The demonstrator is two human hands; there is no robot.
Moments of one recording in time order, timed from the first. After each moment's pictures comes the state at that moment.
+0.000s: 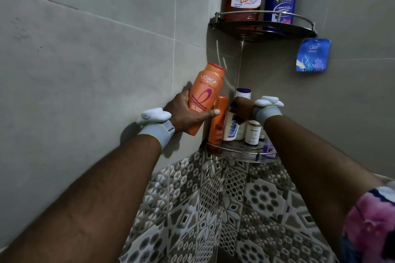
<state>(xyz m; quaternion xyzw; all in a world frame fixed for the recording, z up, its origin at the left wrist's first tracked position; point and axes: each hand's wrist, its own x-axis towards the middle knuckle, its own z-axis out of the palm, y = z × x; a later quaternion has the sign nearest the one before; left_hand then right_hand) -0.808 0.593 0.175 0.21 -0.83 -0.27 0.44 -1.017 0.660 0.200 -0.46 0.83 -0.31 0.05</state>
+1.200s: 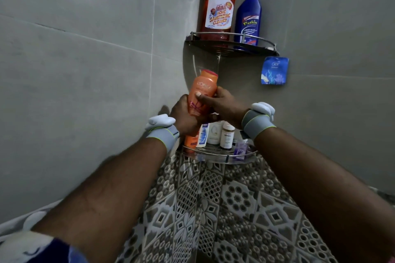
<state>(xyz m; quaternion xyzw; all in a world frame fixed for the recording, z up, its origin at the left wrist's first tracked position) -0.838 0.667 0.190 0.22 -0.80 -0.31 0.46 -0.944 0.753 0.232 -0.52 0.63 -0.55 0.16</state>
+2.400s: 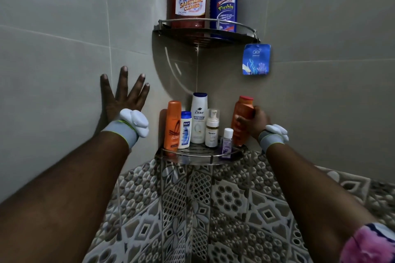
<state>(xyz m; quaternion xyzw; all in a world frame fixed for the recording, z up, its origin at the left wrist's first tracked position) -0.823 0.623 0.184 0.45 -0.74 0.47 0.16 -1.131 0.777 0.153 -0.29 0.78 -0.53 -0.13</state>
